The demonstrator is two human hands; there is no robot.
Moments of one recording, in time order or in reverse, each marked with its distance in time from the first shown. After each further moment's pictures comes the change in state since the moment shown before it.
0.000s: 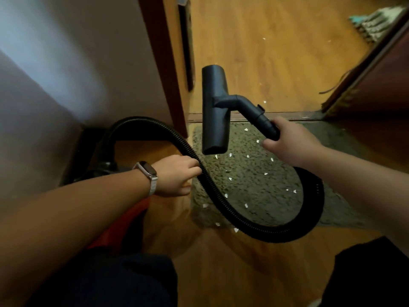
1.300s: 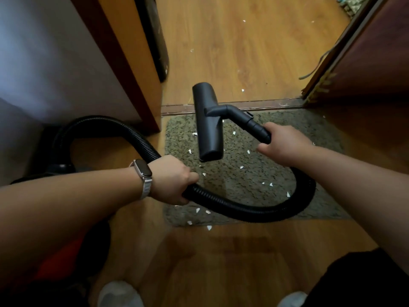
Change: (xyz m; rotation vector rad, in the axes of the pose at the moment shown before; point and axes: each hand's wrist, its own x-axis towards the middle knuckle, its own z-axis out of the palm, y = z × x) left_hand 0.082 0.063 -0.027 0.082 -0.140 0.055; right_hand 0.022 0.098 -0.003 -0.178 -0.108 0.078
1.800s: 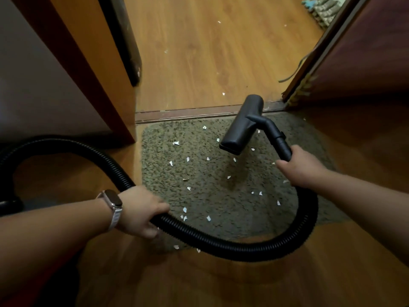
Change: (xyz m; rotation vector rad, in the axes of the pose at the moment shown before) left_hand 0.013 -0.041 0.095 -0.162 -0.143 0.153; right_hand 0.011 0.066 0.031 0.146 -0.050 0.437
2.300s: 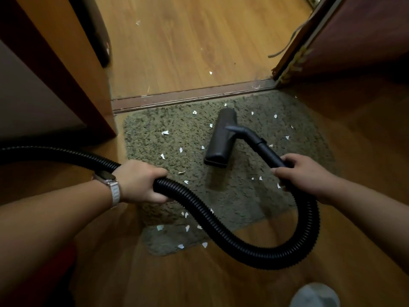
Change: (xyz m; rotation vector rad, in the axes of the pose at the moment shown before) left_hand 0.046 -0.075 0.031 -0.172 0.437 -0.069; right_hand -0.040 -0.004 0.028 0.366 -0.221 0.093
